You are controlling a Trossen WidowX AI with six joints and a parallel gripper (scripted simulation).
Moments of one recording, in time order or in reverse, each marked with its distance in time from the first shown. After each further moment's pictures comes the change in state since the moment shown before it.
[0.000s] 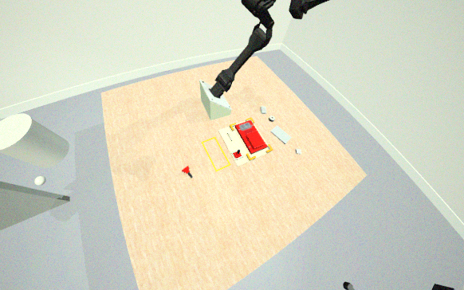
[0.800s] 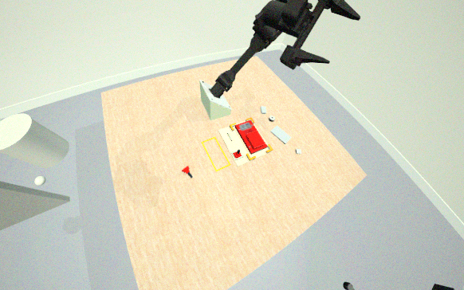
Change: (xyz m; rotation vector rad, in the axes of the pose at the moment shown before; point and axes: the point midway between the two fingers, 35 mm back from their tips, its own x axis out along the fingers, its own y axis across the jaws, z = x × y) arm 0.054 -0.141 0.067 -0.112 -0.154 -0.263
